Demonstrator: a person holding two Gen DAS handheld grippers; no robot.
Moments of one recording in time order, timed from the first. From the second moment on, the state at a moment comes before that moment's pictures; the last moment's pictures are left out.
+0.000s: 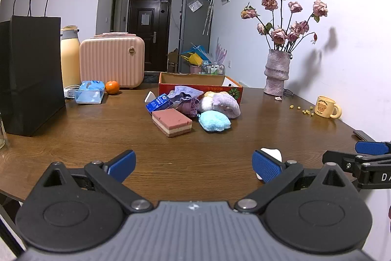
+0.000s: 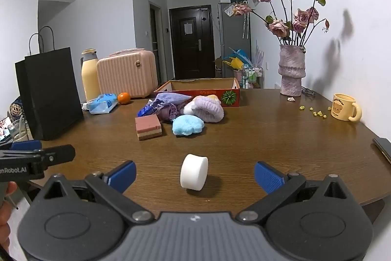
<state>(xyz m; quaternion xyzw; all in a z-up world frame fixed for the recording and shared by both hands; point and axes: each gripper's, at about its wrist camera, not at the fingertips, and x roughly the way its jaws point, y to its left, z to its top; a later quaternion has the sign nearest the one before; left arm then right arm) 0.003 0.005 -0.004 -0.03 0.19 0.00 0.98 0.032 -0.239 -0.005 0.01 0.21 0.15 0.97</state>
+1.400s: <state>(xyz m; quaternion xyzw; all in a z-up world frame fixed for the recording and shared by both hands) -0.001 0.000 -0.002 -0.03 0.19 0.00 0.98 0.033 -0.236 -0.007 0.01 0.21 0.15 0.97</state>
